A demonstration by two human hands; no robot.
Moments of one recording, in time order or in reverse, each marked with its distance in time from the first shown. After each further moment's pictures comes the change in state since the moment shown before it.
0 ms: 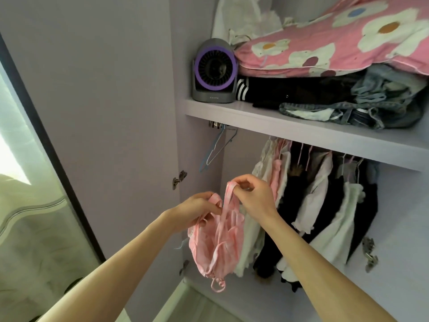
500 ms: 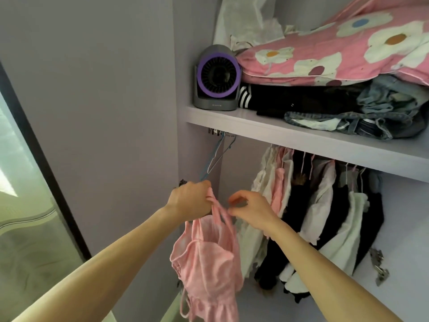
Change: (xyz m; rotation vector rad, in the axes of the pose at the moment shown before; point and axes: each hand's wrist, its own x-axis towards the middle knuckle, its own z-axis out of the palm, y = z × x) left_hand 0.018 0.032 -0.039 1.126 0.476 0.170; right_hand 0.032 0.017 0.013 -0.328 -0.288 0.126
